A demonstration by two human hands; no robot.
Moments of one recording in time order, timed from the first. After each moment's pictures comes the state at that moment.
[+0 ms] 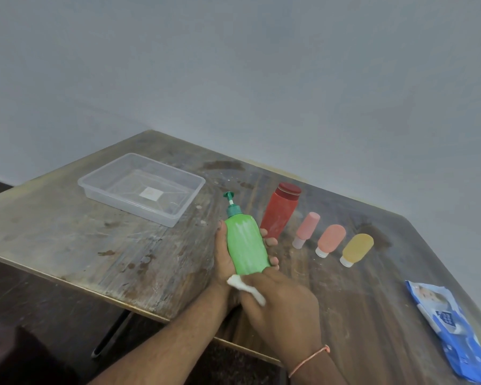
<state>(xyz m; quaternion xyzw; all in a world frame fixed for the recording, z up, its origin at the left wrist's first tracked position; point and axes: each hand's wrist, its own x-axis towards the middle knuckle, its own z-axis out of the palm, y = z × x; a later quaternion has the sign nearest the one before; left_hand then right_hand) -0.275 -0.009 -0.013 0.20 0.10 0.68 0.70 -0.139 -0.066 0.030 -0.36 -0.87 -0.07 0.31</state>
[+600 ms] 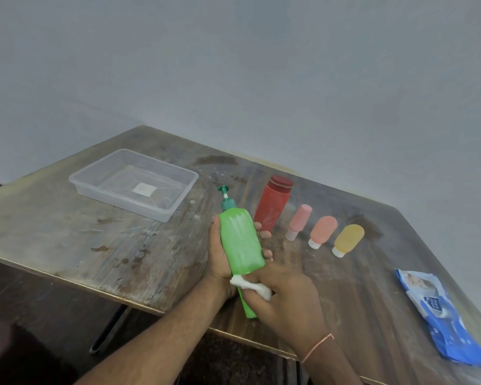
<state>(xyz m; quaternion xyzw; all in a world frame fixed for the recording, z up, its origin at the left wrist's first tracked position) -0.270 -0.011 -0.014 0.18 0.14 0.70 0.68 -0.114 -0.058 0.031 -0.35 -0.87 0.08 0.33</state>
